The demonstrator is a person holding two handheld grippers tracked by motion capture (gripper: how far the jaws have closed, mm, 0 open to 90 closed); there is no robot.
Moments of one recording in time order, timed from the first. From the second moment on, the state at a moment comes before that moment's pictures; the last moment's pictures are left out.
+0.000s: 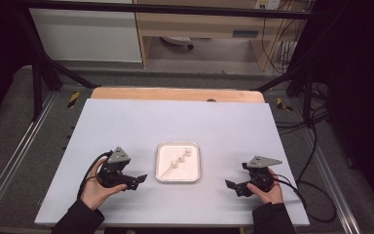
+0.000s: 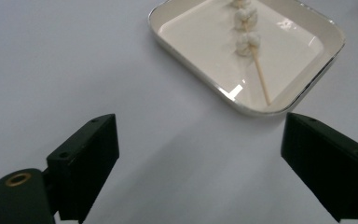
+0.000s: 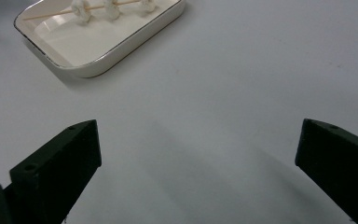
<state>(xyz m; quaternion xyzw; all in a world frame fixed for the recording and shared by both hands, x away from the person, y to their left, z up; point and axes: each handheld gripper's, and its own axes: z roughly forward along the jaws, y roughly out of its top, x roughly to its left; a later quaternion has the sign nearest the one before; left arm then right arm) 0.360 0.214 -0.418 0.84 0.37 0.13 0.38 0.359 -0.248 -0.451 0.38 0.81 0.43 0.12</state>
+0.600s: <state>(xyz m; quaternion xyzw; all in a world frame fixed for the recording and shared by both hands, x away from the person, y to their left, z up) 0.345 0.263 -0.451 0.82 0.40 0.14 0.39 0.358 -0.248 -0.454 0.38 0.81 0.42 0.12</state>
